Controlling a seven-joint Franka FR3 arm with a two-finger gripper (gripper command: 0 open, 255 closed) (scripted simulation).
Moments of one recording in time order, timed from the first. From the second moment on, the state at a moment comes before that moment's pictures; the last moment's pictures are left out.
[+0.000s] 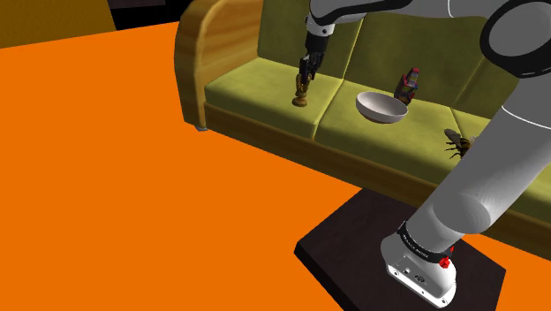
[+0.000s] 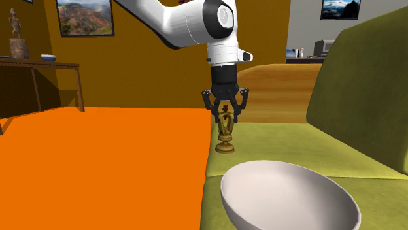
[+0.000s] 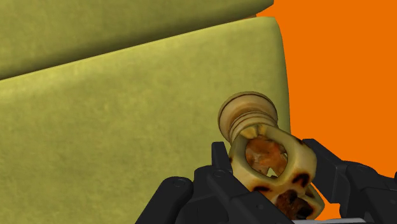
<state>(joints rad) 0.00 0.06 -0.09 -1.77 -0.04 1.90 -0.30</state>
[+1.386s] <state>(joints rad) 0.00 0.07 -0.09 -1.59 -0.04 1.73 -0.31</state>
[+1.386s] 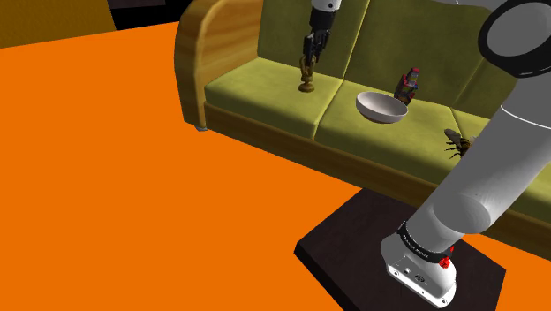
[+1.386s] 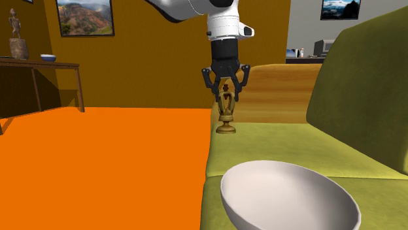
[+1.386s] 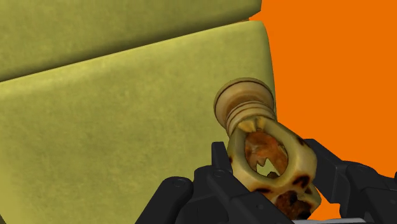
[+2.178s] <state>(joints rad) 0.00 0.10 -0.10 -1.38 -0.04 1.56 -0.33</state>
